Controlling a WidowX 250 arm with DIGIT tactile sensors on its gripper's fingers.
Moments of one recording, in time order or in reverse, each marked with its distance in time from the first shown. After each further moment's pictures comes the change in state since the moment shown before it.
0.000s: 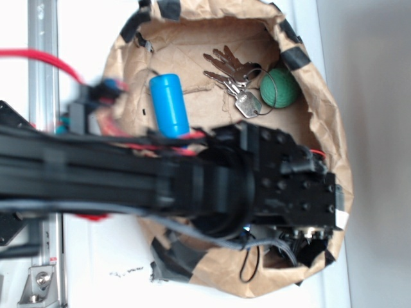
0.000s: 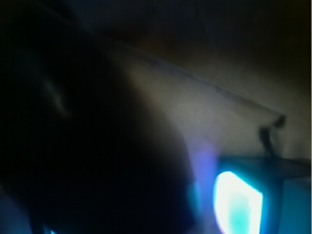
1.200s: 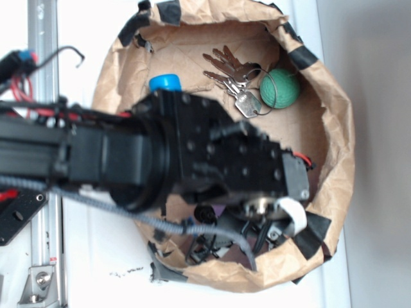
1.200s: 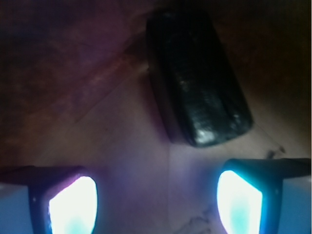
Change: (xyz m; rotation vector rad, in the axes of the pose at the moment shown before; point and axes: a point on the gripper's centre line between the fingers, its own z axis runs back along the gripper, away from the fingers) arm -0.016 -0.006 0.039 -0.007 -0.177 -0.449
